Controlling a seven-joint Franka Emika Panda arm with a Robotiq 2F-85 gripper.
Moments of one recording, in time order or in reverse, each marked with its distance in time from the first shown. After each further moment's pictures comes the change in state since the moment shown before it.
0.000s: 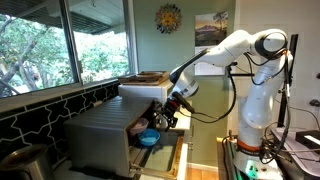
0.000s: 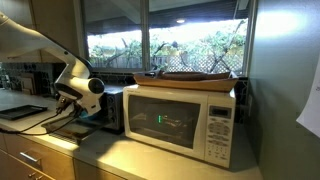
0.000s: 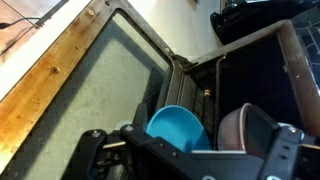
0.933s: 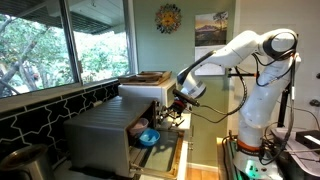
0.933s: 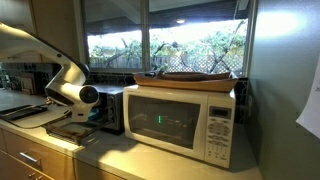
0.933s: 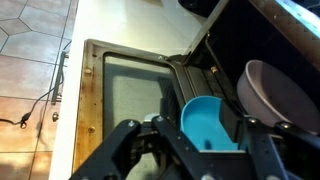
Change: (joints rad) arm -0.048 -0.100 -0.024 -0.129 0.086 -0.031 0.477
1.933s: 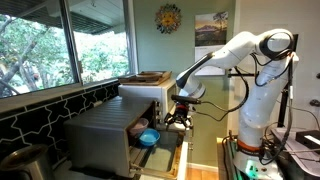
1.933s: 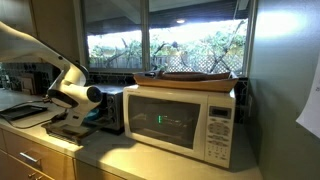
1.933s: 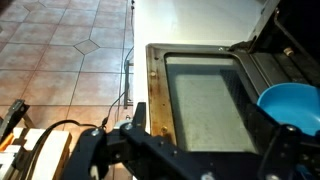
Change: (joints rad) arm -0.022 0.034 0.007 0.001 -0.234 -0.131 0.286
